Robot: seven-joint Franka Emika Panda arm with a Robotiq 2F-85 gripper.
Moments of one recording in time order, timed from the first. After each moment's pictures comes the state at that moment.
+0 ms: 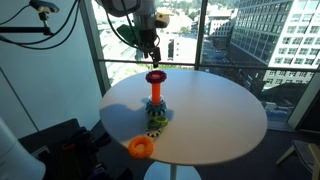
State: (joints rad) arm 0.03 -0.10 0.03 -2.35 0.32 2.46 -0.01
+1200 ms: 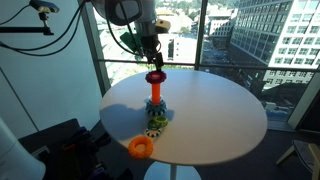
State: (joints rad) arm 0.03 -0.06 0.03 -2.37 0.22 2.55 0.08
